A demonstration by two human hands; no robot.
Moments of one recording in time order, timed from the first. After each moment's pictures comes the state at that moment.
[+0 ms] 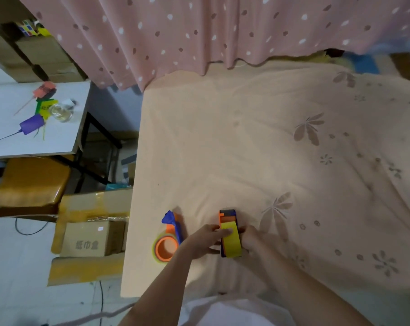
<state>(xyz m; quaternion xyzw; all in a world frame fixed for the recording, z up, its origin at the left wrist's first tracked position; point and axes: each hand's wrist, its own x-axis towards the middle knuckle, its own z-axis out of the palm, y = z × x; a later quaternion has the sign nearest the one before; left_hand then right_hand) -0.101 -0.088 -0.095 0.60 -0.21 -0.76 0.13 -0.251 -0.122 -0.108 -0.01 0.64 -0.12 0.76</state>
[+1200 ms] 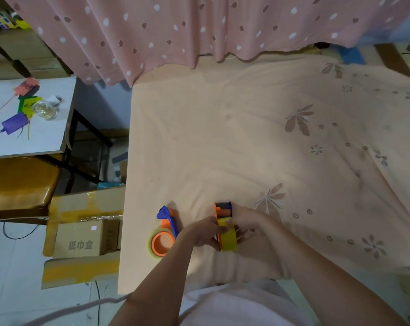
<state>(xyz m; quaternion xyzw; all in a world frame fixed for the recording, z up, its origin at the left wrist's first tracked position) -0.111 -0.103 -0.102 0.59 -0.25 -0.77 0.04 -0.268 -0.142 -0.077 -0.42 0.60 0.10 0.67</state>
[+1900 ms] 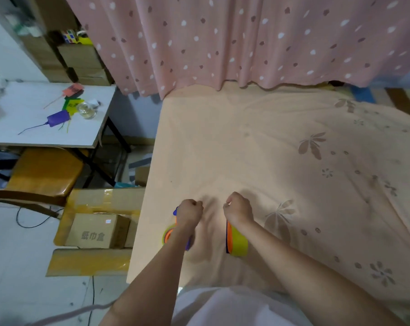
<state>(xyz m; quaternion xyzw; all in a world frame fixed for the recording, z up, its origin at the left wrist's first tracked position) -0.046 -0.093 -0.055 0.81 -0.27 -0.47 0.24 -0.190 -0.131 -0.043 -0.60 0.70 -0.03 0.38</state>
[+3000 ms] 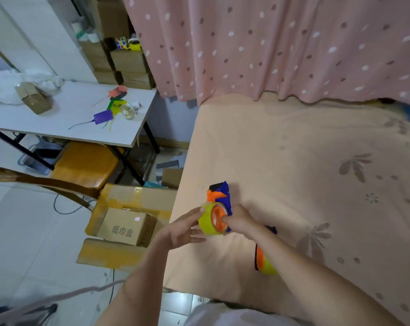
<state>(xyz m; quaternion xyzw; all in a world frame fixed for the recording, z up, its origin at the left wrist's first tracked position) 0.073 -0.042 -0.048 0.58 -0.14 -0.74 0.32 -0.108 -0.131 -0.023 -0.58 0.57 -0.01 0.58</state>
